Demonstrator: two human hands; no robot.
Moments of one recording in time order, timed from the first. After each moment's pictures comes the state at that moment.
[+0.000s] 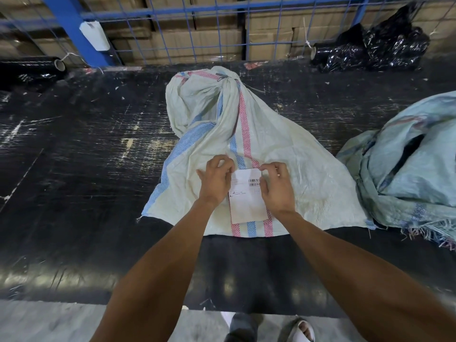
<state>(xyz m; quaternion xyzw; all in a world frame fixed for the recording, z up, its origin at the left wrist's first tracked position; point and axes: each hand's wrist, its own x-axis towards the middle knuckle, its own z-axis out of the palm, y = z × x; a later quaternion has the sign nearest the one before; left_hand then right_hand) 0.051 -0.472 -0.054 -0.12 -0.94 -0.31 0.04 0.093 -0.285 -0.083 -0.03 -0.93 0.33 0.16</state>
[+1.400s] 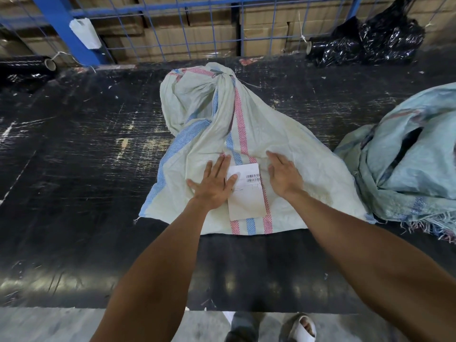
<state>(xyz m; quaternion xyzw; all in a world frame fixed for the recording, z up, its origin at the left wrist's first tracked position) 0.051 -0.479 -0.056 -0.11 -0.96 -0.18 -0.18 0.052 -0.248 -0.088 -0.07 -0.97 0.24 -0.03</state>
